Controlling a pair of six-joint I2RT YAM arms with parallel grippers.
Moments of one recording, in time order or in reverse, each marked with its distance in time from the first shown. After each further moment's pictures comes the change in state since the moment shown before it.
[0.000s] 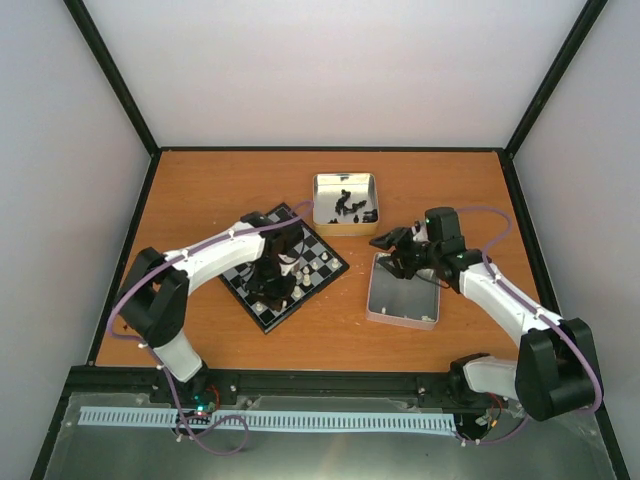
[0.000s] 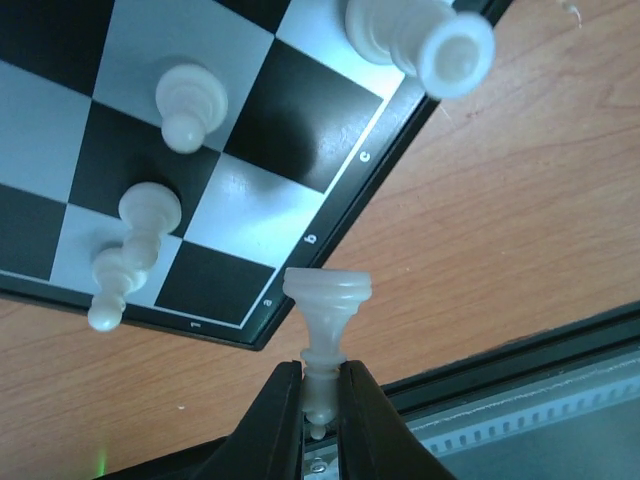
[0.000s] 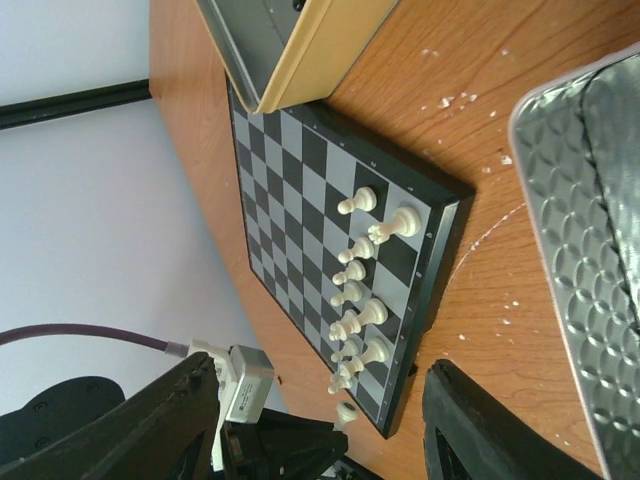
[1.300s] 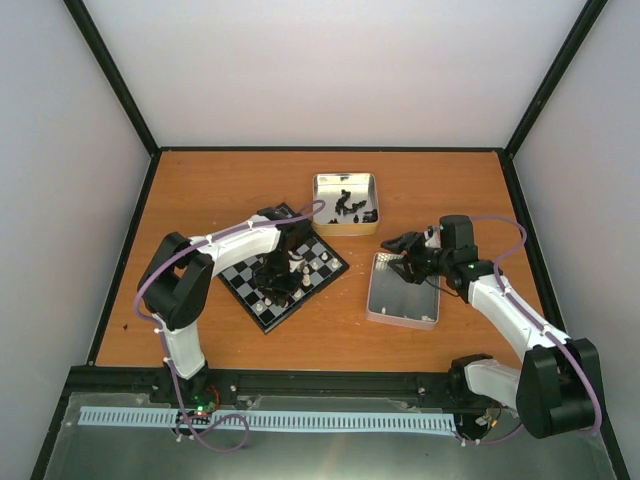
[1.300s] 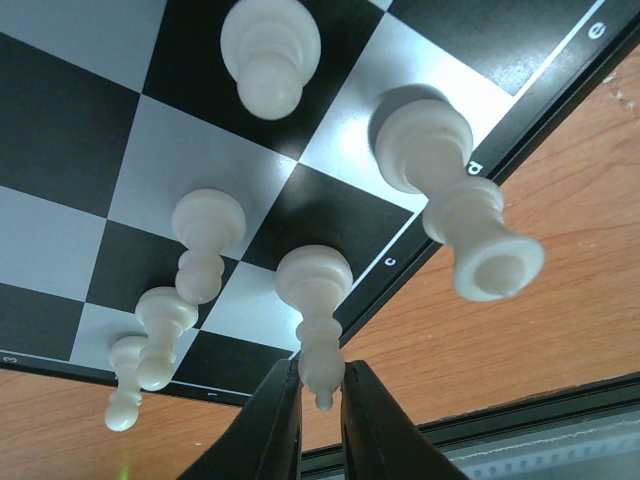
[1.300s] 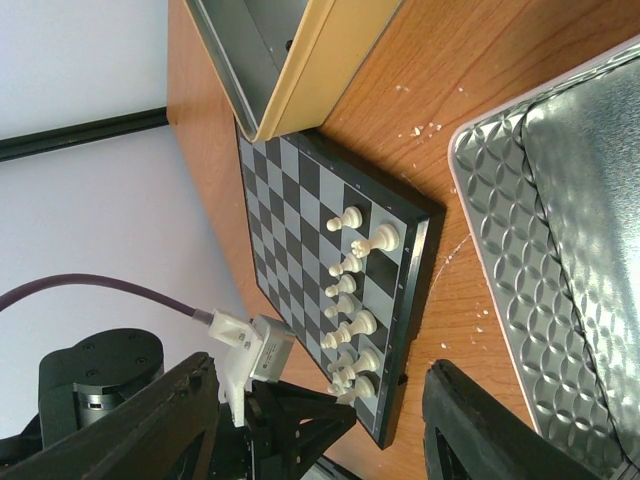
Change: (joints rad) left arm 0.000 0.179 0.101 -0.015 -0.050 0.006; right arm -0.092 -0.093 -0.090 0.013 -0.024 -0.018
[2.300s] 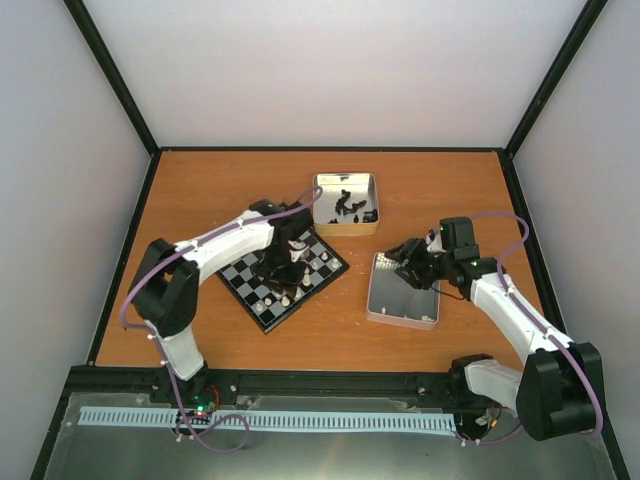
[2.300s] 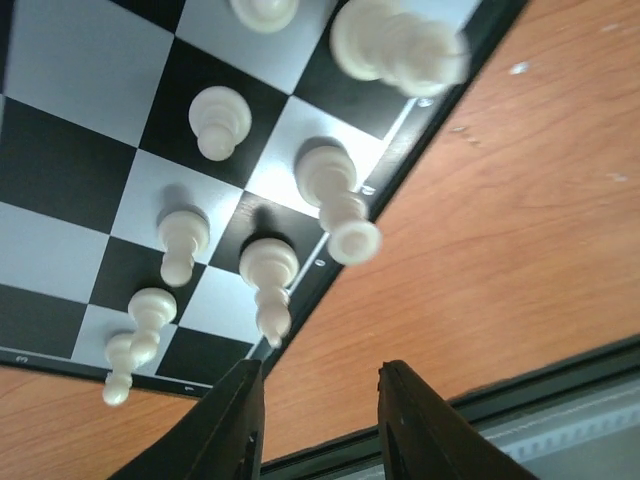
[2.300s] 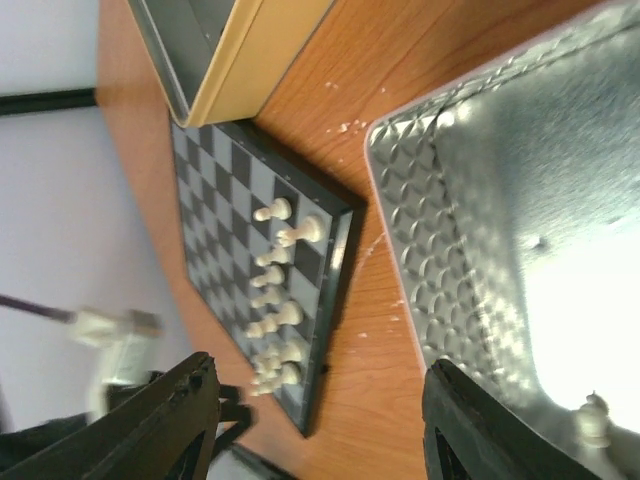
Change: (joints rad) left arm 0.000 -0.036 0.051 0.008 0.026 -0.005; right arm -0.008 -0.018 0.008 -0.124 0.027 -0.120
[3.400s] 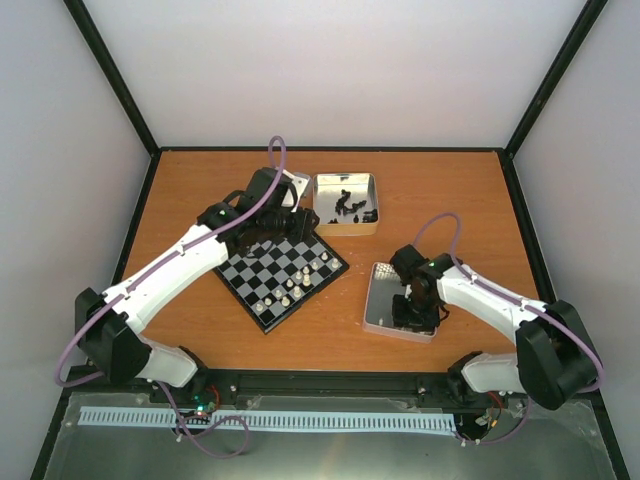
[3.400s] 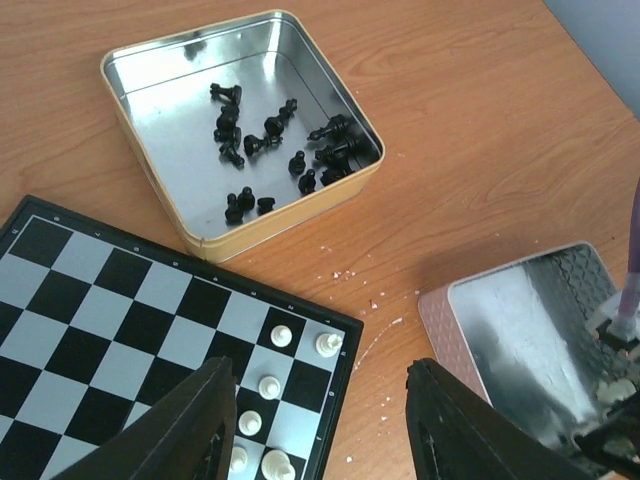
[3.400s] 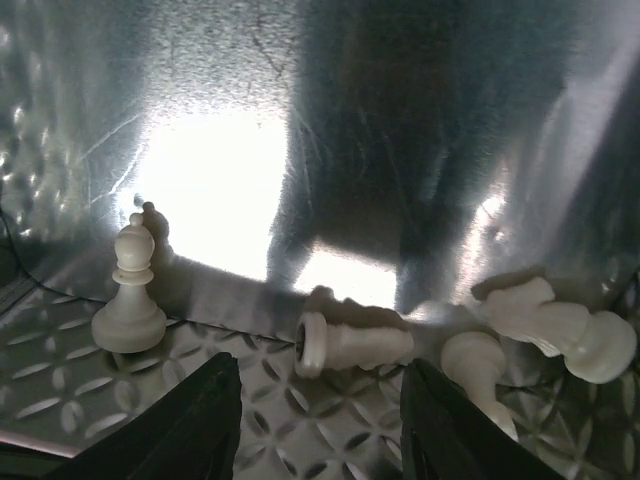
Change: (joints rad) left arm 0.000 -0.383 -0.021 0.618 -0.148 0.049; right arm 0.346 0.170 0.082 -0.662 0.457 -0.496
